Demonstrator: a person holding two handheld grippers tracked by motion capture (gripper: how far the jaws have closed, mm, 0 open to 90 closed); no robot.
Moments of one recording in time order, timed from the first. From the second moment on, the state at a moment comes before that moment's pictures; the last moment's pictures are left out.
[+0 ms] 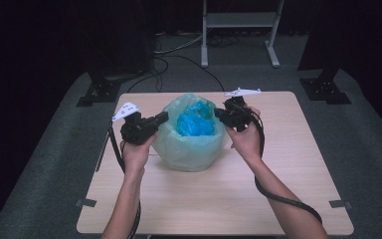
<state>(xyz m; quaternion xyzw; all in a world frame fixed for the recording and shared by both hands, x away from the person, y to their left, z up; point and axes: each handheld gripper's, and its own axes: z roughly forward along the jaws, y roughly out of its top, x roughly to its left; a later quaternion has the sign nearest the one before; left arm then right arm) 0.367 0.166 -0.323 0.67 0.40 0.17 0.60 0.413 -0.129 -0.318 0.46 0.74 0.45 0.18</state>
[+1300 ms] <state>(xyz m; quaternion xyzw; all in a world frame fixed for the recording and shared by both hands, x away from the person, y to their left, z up) 0.372 0.102 -0.342 0.73 0.36 0.14 0.57 0.432 -0.114 -0.319 0.44 0.71 0.55 -0.09</state>
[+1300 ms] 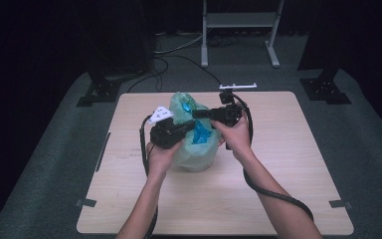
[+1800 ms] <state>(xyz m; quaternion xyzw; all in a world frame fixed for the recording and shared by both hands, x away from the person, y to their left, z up) 0.370 0.099 -0.340 0.73 0.35 0.15 0.57 0.434 -0.101 -0.316 0.43 0.72 0.54 -0.09</state>
